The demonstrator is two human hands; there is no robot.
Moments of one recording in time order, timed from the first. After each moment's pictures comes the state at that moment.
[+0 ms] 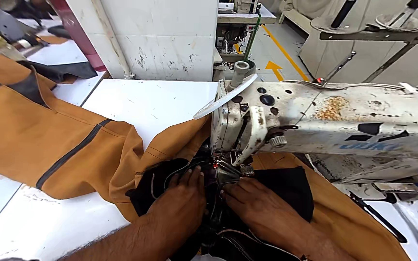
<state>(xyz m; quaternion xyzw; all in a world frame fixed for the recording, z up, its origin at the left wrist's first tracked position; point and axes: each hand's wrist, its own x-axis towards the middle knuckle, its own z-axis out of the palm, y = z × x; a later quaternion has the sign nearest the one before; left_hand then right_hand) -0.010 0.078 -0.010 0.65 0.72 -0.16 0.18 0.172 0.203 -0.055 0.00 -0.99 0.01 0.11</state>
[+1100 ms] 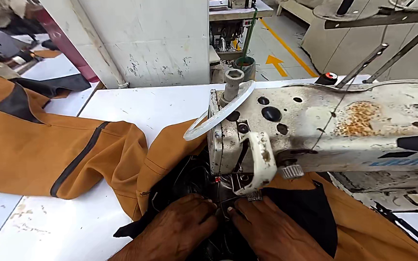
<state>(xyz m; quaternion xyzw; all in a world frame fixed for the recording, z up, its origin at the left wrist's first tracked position) -0.052 0.066 -0.071 0.83 0.51 0.23 -0.03 0.172 0.194 -0.059 -0.07 -0.99 0.02 0.14</state>
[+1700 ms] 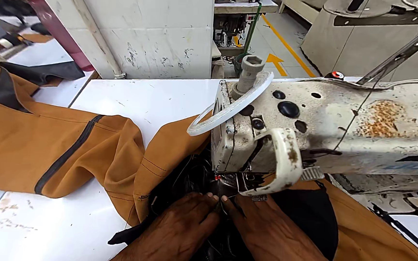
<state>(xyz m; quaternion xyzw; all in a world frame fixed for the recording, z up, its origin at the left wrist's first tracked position) -0.040 0.064 -0.072 0.81 0.54 0.22 -0.04 0.164 0.186 -0.052 -0.12 -0.99 -0.03 0.07</state>
